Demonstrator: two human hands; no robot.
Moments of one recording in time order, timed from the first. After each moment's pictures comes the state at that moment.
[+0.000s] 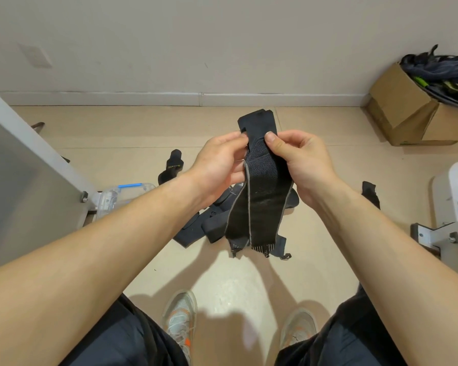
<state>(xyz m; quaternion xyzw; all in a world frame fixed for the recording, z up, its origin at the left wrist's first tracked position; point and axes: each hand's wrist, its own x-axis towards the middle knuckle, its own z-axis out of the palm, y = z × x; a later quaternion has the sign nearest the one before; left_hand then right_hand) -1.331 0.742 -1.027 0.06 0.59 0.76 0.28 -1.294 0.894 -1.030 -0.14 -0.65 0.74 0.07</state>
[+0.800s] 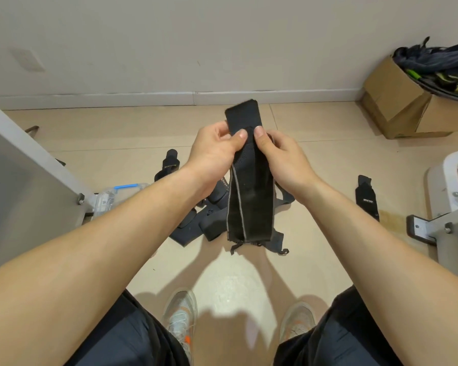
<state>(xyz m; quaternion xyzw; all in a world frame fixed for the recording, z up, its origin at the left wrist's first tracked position) -1.337 0.753 -1.029 0.07 0.68 0.71 0.16 -1.300 0.899 -1.053 -0.10 -0.81 0.58 0.04</state>
